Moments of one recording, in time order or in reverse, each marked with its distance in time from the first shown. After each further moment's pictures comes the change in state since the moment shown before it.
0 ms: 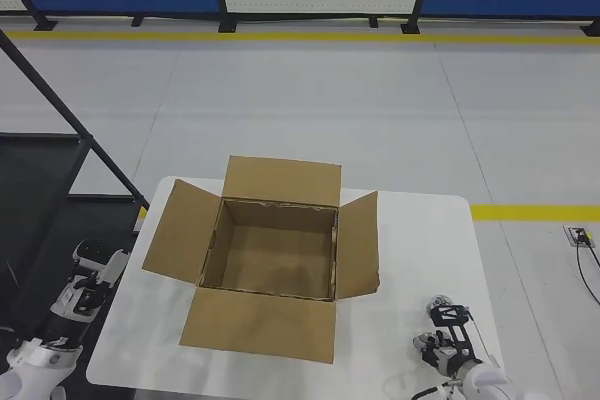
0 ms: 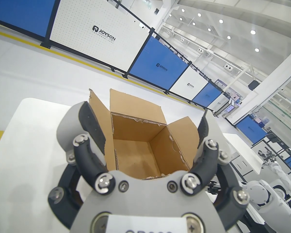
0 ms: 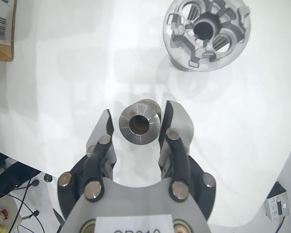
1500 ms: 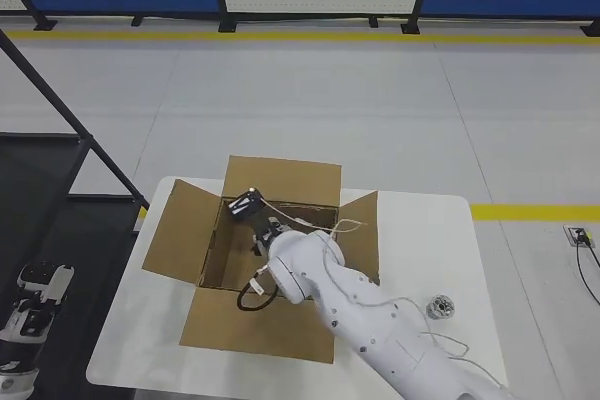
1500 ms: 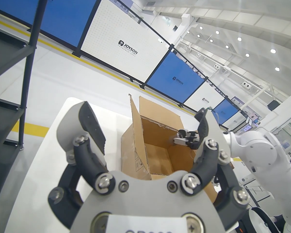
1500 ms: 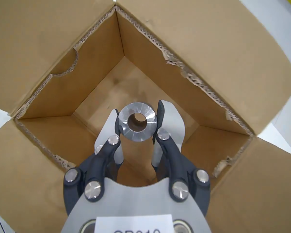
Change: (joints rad) left arm 0.106 -0.007 -0.151 0.076 -0.056 -0.049 0.076; right arm 1.124 -0.219 -1.014 0.728 0.062 0.389 0.071
